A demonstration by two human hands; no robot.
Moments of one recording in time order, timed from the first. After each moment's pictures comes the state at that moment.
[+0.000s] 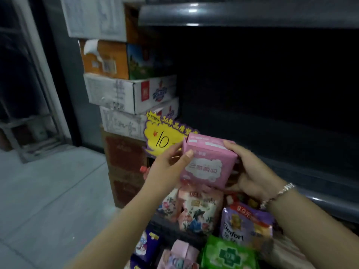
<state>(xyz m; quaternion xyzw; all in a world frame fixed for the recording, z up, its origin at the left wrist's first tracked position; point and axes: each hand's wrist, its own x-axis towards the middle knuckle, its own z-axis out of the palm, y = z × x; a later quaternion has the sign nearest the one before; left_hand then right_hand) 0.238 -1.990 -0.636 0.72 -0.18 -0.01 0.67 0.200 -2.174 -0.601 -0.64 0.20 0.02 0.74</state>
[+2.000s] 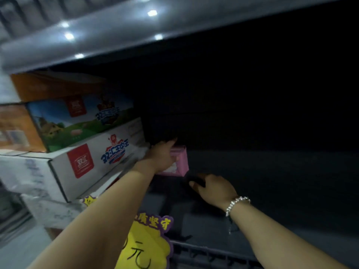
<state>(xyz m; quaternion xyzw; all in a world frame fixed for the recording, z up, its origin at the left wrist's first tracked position) 0.552 -2.126 -0.568 0.95 -0.29 0.05 0.14 0.428 -2.267 -0.635 -0.97 0.07 -0.08 0.24</state>
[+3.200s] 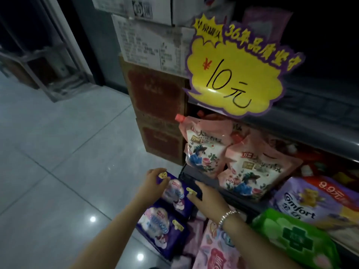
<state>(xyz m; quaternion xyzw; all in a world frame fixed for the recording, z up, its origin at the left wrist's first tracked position) 0.319 -1.857 -0.895 0.90 0.05 -0.16 0.40 0.277 -2.048 -0.890 -0.92 0.02 0.24 0.31</state>
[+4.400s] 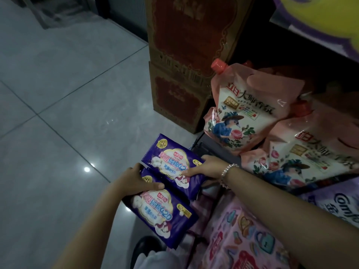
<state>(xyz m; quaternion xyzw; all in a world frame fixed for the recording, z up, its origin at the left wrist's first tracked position) 0.302 -1.765 -1.015 0.85 0.13 -0.37 0.35 0.351 -2.013 -0.971 -0.77 0.17 0.44 0.42</state>
